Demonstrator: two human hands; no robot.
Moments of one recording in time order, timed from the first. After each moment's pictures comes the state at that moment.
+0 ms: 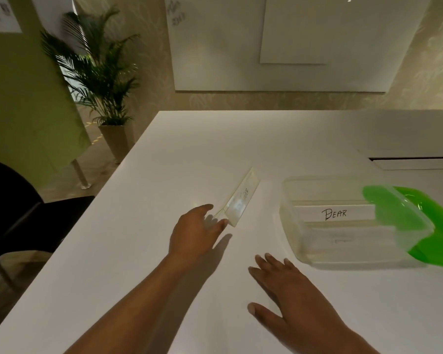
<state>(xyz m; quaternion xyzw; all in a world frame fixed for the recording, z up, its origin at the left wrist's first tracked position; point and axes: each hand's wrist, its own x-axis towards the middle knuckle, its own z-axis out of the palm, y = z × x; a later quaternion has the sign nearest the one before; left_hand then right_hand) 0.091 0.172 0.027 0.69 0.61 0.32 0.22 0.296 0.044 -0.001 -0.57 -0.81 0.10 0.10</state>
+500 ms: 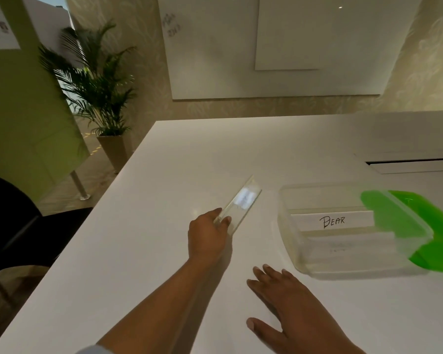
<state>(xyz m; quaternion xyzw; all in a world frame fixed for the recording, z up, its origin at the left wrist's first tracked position) 0.133 0.196 0.019 0.63 0.62 0.40 0.26 0.296 0.055 0.004 -0.56 -0.82 0.11 0.07</state>
